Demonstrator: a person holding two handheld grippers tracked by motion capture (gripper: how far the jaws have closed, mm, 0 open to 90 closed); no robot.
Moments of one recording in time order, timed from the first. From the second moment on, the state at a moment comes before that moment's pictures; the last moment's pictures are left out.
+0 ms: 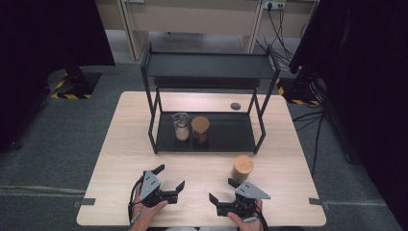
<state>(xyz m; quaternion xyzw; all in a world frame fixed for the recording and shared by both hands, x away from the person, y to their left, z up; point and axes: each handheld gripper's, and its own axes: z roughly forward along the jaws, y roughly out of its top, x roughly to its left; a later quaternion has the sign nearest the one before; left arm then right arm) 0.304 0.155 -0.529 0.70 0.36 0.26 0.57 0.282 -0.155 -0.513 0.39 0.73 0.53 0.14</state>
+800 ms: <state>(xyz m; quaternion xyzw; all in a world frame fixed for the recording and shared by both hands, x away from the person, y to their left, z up) 0.304 0.155 -0.529 0.70 0.36 0.26 0.57 0.272 -0.175 -0.511 0.41 0.72 0.53 0.17</state>
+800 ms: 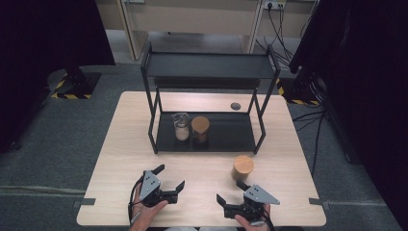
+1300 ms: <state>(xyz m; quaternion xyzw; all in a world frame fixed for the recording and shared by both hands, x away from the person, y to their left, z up) 0.304 0.155 -0.529 0.70 0.36 0.26 0.57 0.272 -0.187 -0.511 0.42 0.71 0.53 0.18</state>
